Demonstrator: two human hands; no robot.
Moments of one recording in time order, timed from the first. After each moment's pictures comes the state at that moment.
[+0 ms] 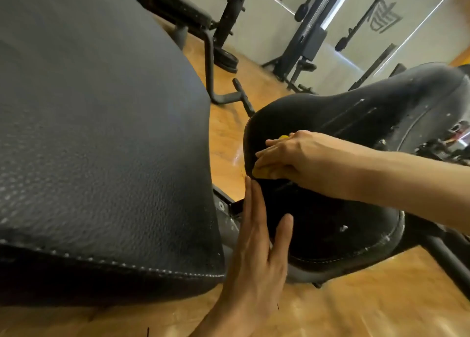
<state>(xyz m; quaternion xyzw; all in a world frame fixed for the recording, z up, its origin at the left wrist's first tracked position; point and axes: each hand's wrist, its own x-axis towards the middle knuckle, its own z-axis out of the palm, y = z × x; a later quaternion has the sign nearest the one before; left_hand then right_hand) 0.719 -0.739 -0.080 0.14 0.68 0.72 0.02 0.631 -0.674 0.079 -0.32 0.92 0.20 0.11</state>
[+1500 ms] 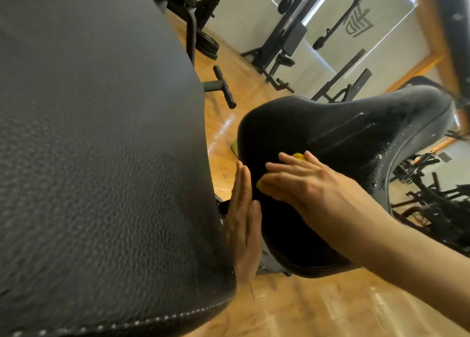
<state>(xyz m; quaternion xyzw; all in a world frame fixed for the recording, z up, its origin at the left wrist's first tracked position) 0.675 -0.741 -0.103 0.17 0.59 0.79 -0.04 0.681 -0.672 0.057 -0.25 0.94 0.24 -0.02</state>
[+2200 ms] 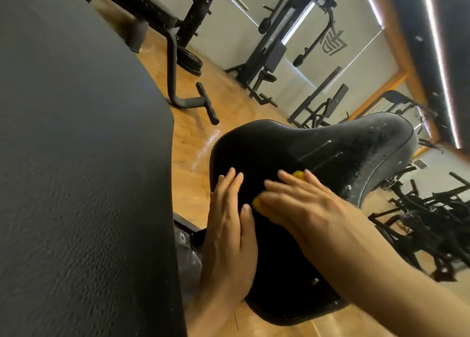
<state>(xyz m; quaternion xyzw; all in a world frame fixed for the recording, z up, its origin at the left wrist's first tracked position) 0.650 -0.723 -0.068 0.13 0.63 0.76 -0.13 0.683 -0.657 0.082 -0.23 0.94 0.24 -0.08</state>
